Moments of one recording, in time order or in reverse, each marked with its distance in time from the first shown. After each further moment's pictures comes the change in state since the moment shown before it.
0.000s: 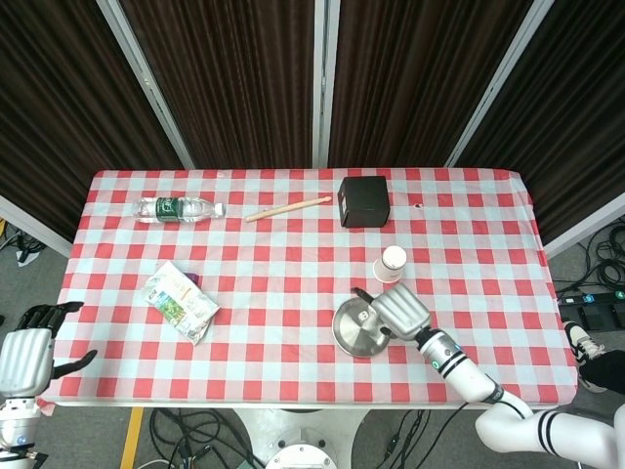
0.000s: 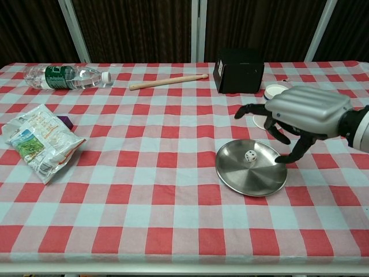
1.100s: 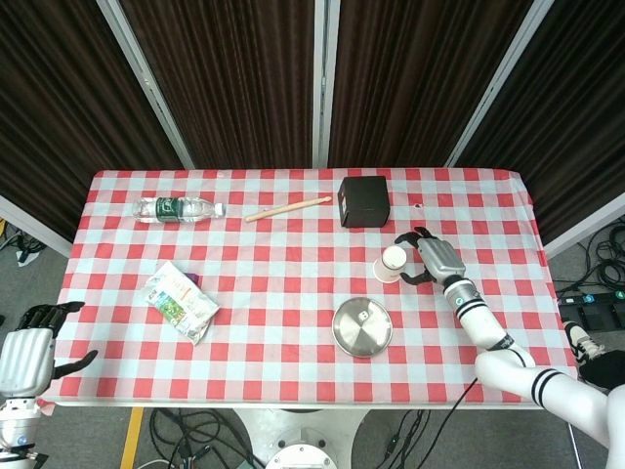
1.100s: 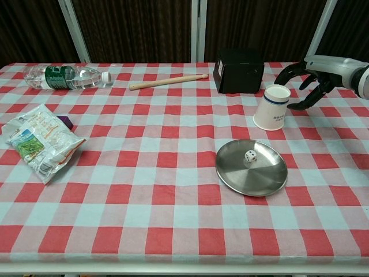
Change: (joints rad) left arm 0.000 0.012 0.001 -0.025 0.000 -0.004 0.025; right arm 0.100 -0.035 0.182 0.304 0.368 -0.304 0.452
